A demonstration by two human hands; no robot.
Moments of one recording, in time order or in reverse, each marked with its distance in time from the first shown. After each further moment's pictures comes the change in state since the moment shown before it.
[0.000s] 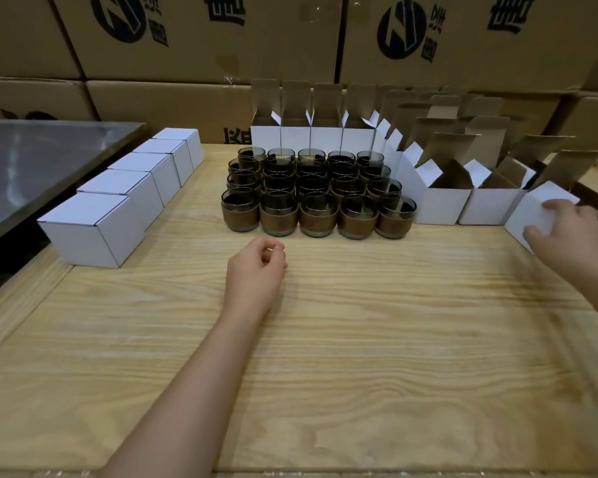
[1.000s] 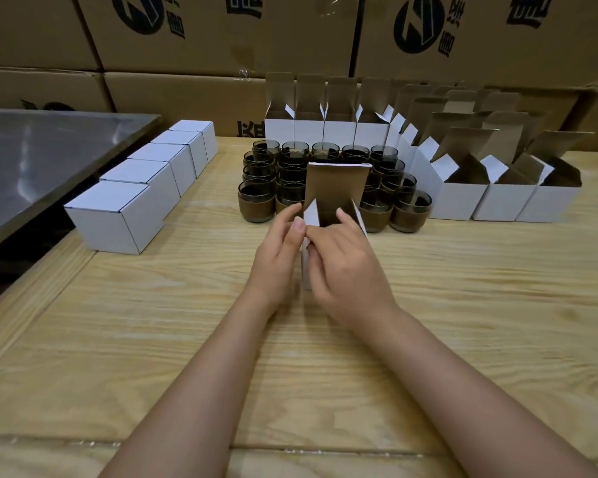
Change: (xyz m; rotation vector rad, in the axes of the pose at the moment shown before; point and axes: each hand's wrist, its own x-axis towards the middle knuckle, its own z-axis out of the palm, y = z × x) left_hand -0.003 0.001 -0.006 -0.232 -0.256 0.240; right_hand -0.212 -0.215 -0.006 0.598 0.233 -1.011
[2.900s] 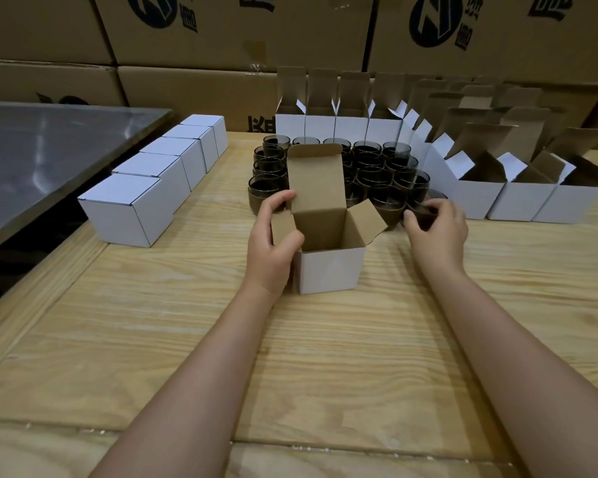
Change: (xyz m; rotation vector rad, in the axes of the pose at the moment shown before) left_hand 0.006 -0.005 -0.010 -0.134 0.168 0.165; right_hand -0.004 0.130 0.005 0.103 0.037 0.969
